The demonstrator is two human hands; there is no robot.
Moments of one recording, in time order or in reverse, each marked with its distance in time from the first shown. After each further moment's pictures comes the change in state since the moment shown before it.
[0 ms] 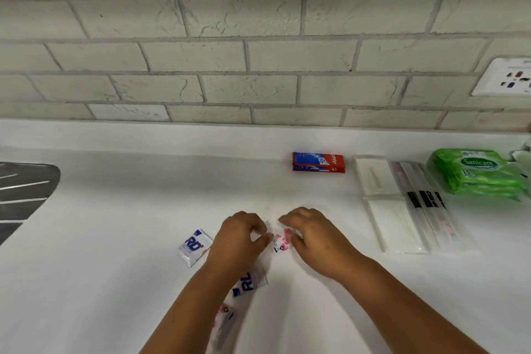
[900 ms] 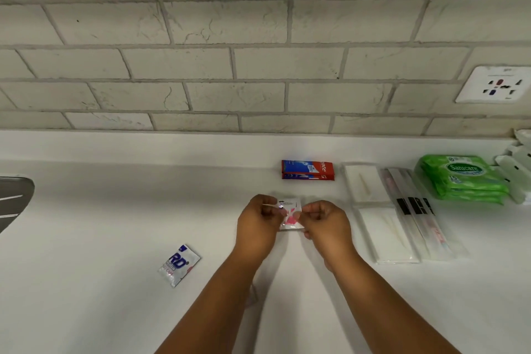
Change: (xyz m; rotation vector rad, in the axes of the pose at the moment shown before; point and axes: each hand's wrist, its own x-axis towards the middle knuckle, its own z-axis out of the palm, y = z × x) left_hand 0.044 0.041 0.034 -0.601 0.111 -0.223; right_hand 0.020 0.018 -0.001 0.826 0.459 0.664
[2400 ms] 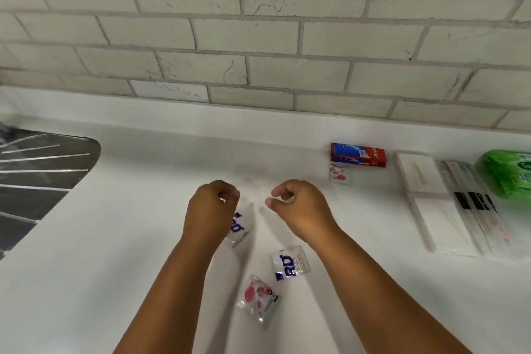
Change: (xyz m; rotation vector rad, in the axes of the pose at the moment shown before) left_hand -0.023 -0.017 -0.158 0.419 0.223 -0.049; right_hand -0.057 -0.050 0.095 -0.410 -0.326 -0.285
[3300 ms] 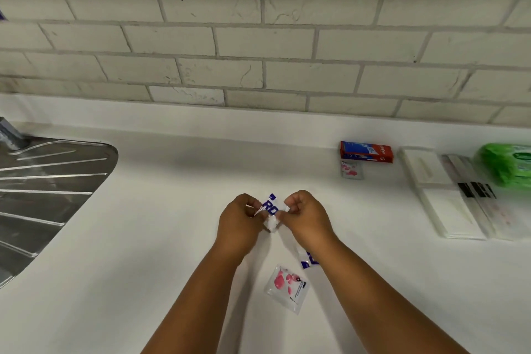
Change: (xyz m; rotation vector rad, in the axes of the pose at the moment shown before) left_hand -0.021 -0.039 0.002 -0.307 -0.179 -0.098; right_hand -0.027 -0.002 0.058 0.154 0.062 0.161
